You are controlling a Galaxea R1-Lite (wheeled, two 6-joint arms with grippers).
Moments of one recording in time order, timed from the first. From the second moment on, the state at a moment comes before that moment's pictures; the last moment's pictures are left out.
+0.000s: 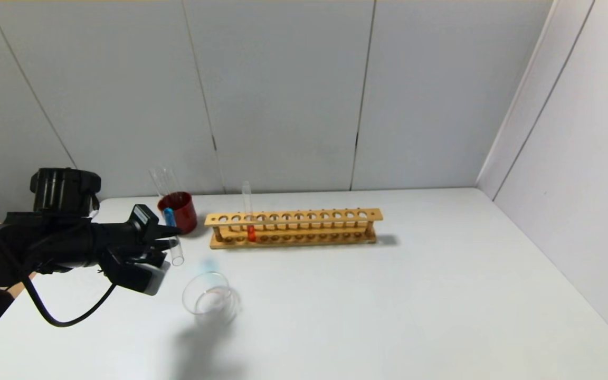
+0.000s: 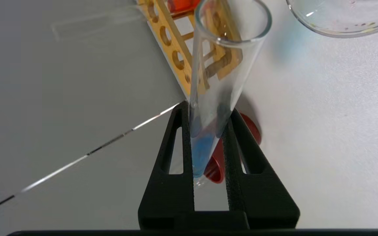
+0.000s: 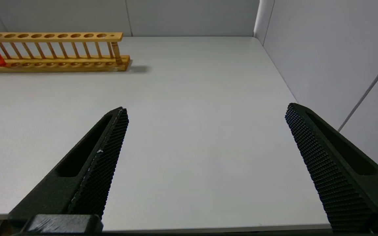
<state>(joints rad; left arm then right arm) 0.01 1.76 -0.77 -0.36 -0.52 2.08 0.00 0.00 0.00 0.00 0.00 0.00</state>
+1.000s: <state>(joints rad) 0.01 1.81 -0.81 -0.36 -0.48 2.24 0.00 0.00 0.00 0.00 0.00 0.00</state>
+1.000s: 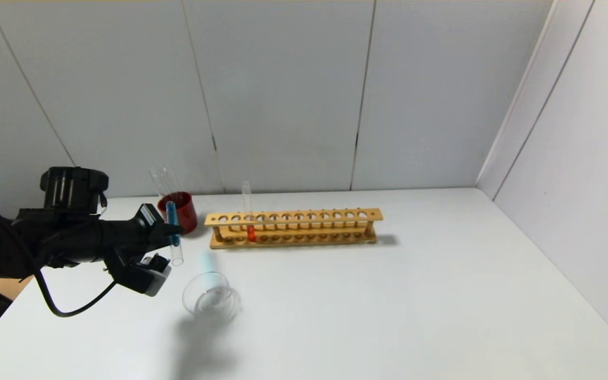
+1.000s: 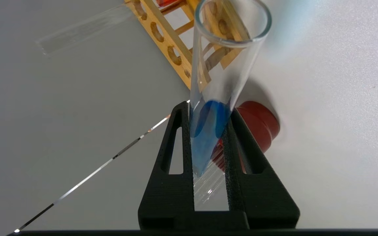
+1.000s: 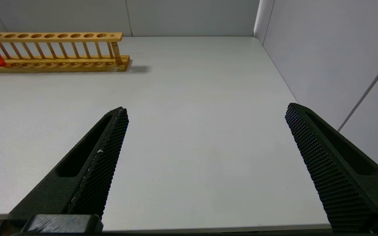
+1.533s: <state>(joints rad) -0.01 1.82 -0.81 -0.36 -0.41 2.27 0.00 0.00 0.00 0.00 0.00 0.00</state>
